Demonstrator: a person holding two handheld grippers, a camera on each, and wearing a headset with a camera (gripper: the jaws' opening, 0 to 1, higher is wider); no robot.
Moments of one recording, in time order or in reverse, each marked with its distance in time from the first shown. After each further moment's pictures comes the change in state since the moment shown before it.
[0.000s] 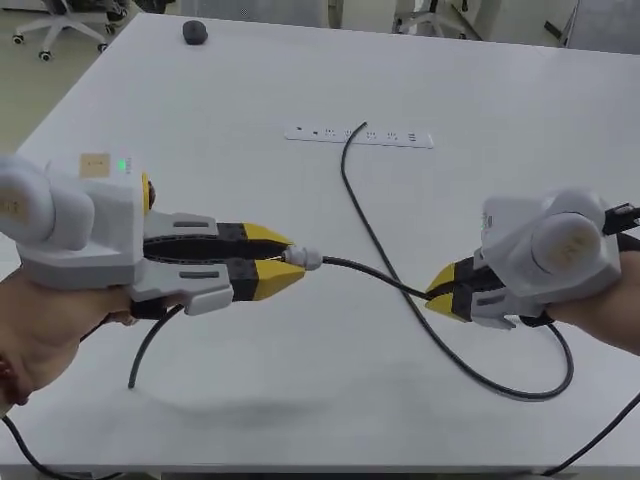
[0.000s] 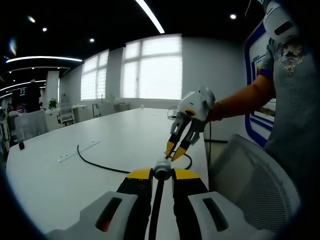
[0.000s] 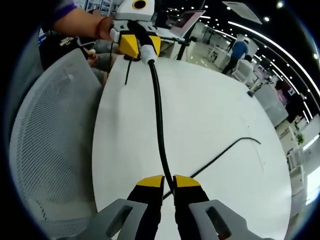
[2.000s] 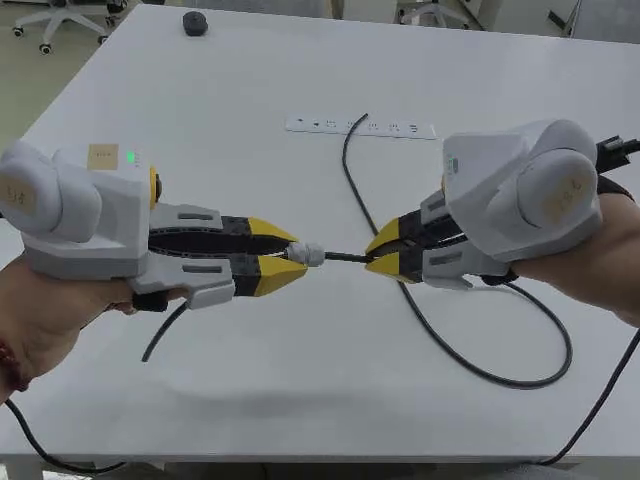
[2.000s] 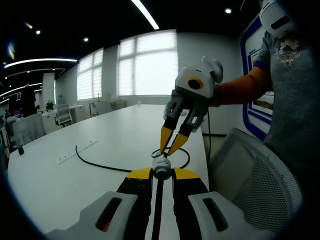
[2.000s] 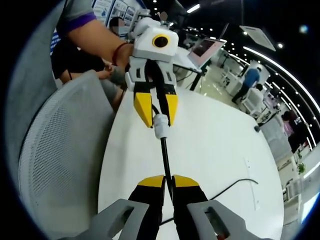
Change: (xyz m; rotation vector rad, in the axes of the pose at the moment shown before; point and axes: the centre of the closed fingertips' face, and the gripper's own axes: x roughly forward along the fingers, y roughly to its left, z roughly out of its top) left arm 0.003 -0.003 -0.004 0.042 0.041 -0.024; right arm -0.011 0.011 0.086 -0.153 -0.161 0.053
